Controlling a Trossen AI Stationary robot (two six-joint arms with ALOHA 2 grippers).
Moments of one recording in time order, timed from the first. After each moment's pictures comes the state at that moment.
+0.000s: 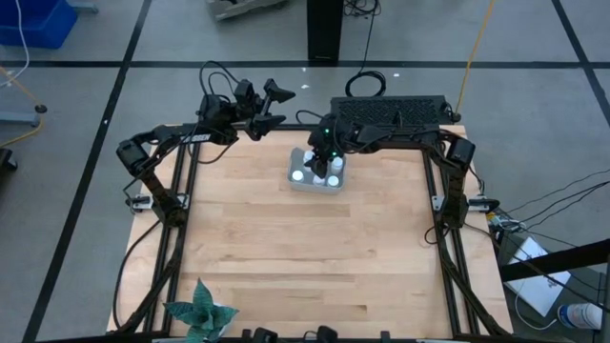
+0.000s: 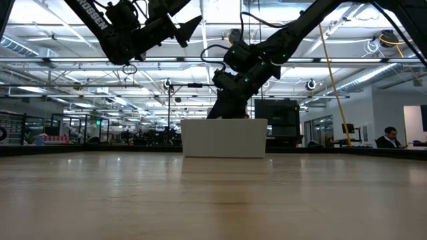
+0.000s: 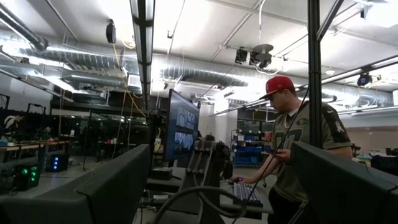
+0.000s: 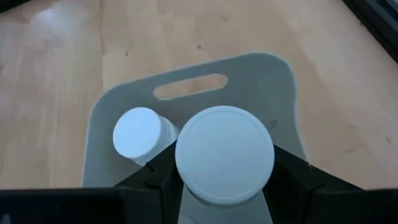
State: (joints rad) left arm 0.74 1.69 0.99 1.46 0.87 -0.65; right arm -0.49 1.92 1.28 -0.16 -0.34 -0.01
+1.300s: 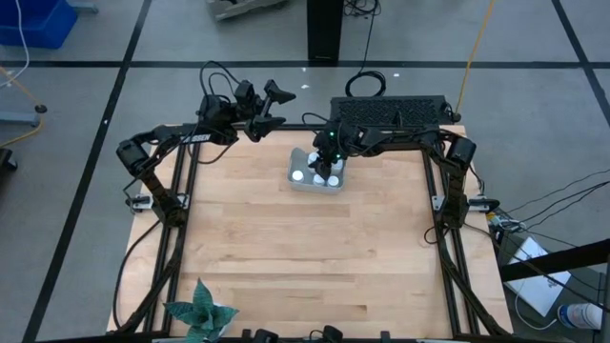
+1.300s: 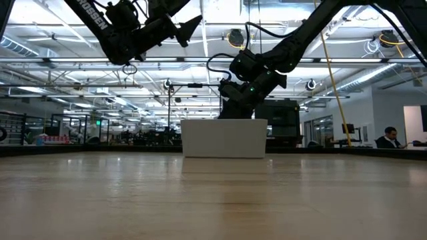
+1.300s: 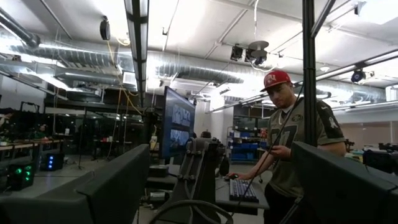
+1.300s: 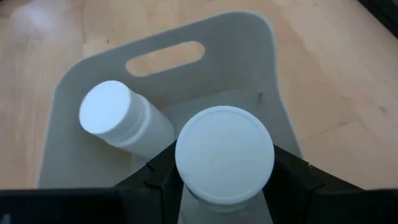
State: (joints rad) left arm 0.74 1.69 0.99 1.46 0.89 -0.65; right arm -0.51 1.92 1.18 -0.05 -0.34 0.01
